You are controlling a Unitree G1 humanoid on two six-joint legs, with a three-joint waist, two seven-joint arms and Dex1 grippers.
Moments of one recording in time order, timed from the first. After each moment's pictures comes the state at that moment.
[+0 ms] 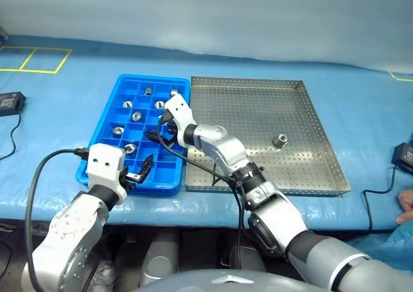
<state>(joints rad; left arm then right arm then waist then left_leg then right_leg) 0.18 0.36 0.13 -0.88 -0.37 0.88 -0.21 -0.70 0.05 0.28 0.28 0.14 0.52 0.48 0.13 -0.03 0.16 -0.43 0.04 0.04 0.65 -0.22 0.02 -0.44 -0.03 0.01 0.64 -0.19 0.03</state>
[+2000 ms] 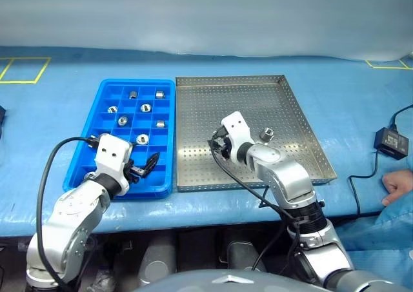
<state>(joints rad) 0.13 0.43 0.14 -0.76 -0.37 0.85 -0.30 -0.41 -0.22 0.22 -0.22 0.13 0.93 0.32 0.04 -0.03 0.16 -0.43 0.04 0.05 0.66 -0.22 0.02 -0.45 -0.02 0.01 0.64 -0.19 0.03</state>
